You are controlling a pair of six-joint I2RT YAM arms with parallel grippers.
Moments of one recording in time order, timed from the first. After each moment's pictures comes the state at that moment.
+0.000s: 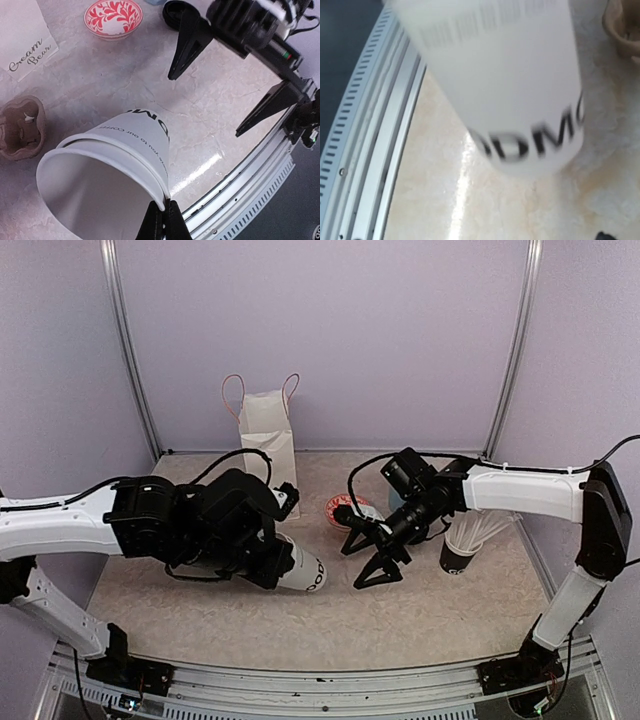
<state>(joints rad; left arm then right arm) -1.29 1.44 1.31 -0.81 -0.30 -0.67 0.76 1.67 1.23 -0.63 -0.82 -0.67</state>
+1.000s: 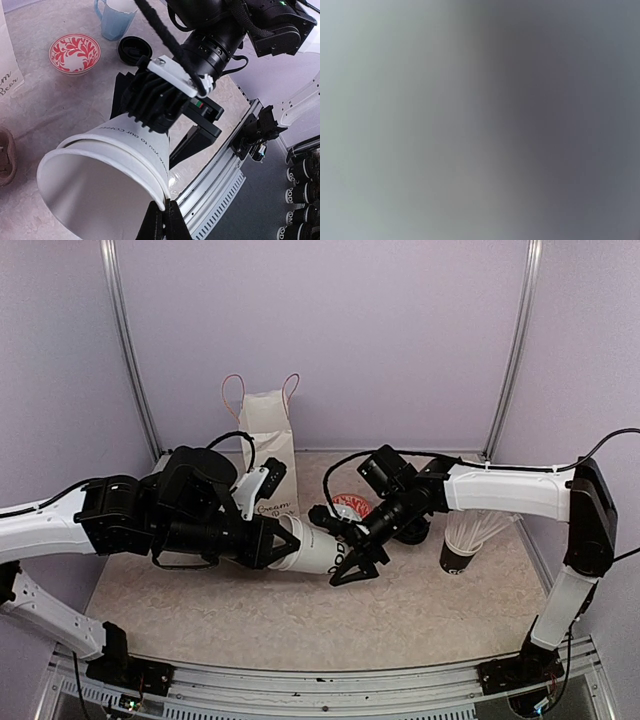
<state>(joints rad) -1.22 1.25 1.19 -0.55 -0.12 -0.63 0.85 1.75 1.33 -0.58 -0.80 -0.63</state>
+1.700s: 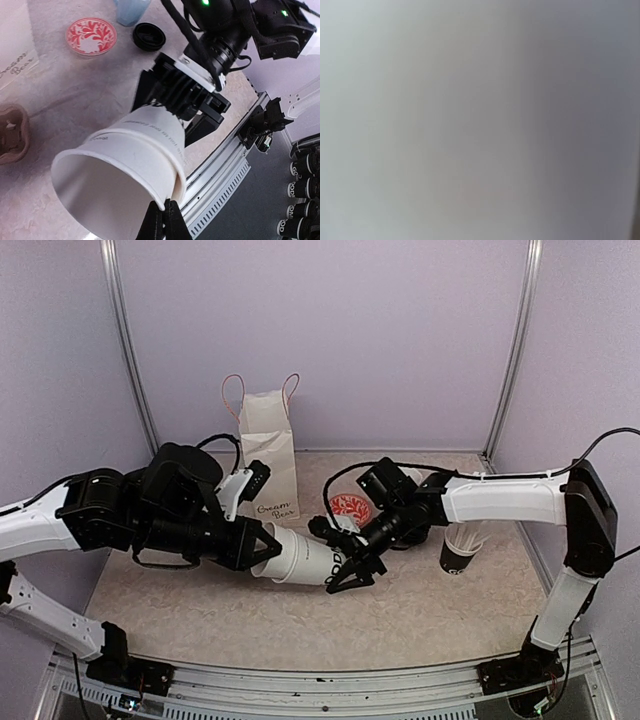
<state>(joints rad) -1.21 1.21 1.20 -0.68 -0.12 -0.67 0.86 1.75 1.24 -0.45 -0.84 -0.63</state>
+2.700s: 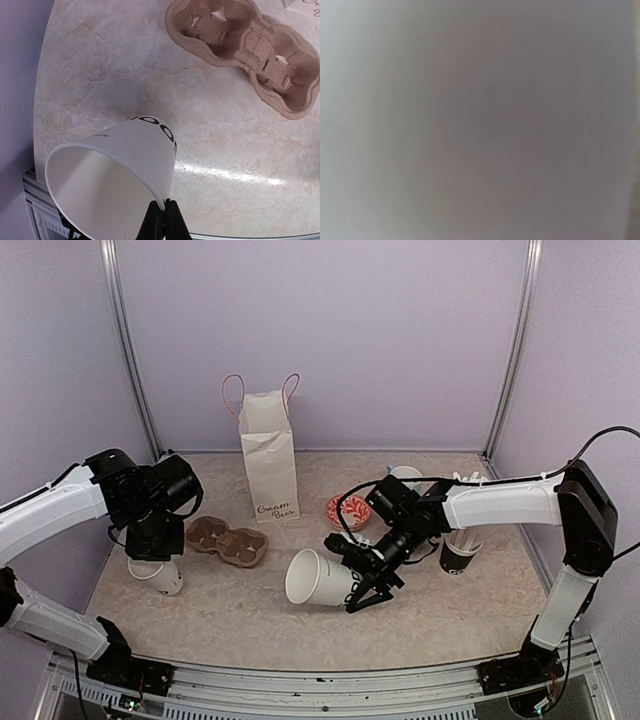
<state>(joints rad) -0.71 1.26 1.14 -1.33 -0.34 -0.87 0.83 1.76 1.15 -0.56 -1.01 -0.73</state>
